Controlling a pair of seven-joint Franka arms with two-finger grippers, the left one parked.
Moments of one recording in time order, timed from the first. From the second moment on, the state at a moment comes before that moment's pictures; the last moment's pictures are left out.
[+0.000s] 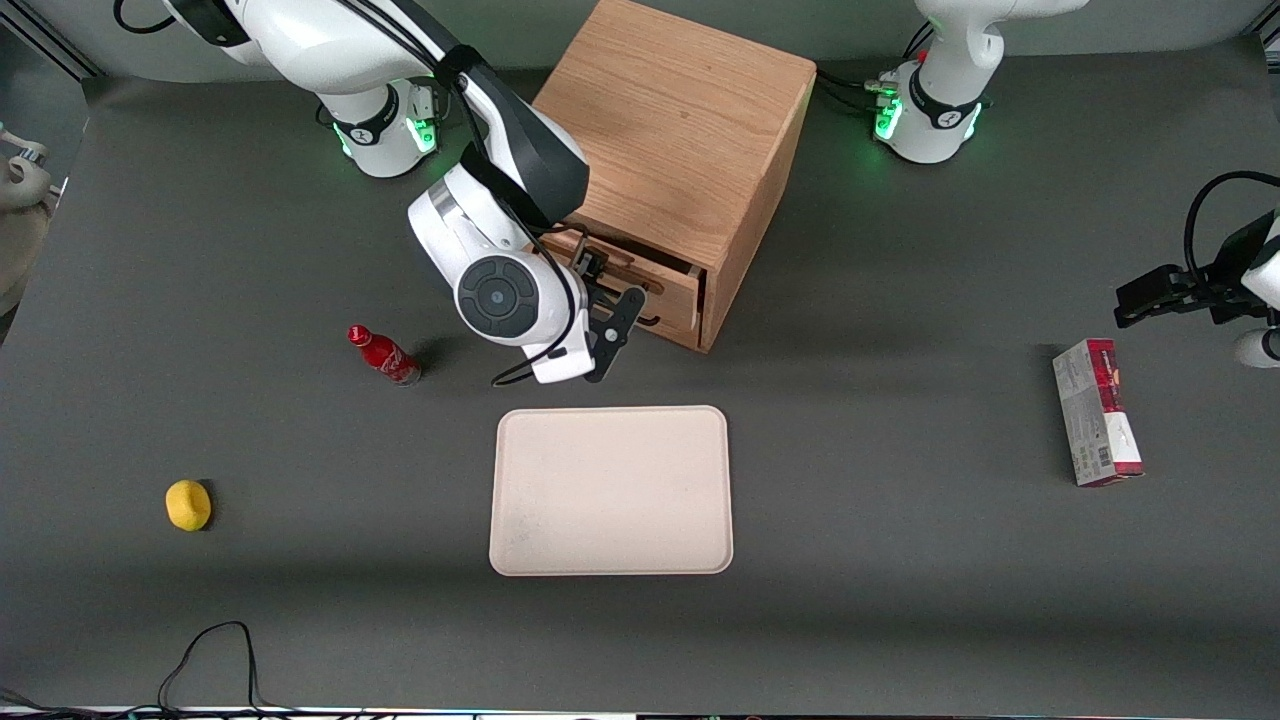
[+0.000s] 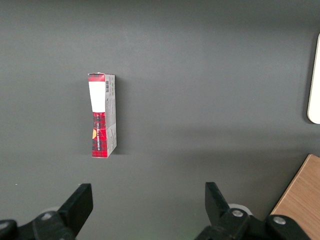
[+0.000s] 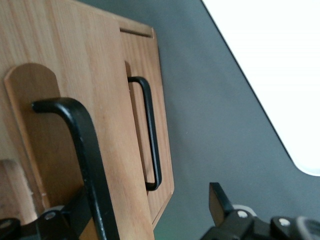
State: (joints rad) arm 0.53 0.57 0.12 -1.34 0.22 1.61 -0.41
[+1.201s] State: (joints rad) arm 0.45 0.57 0.11 -1.33 0.22 1.65 -0.41
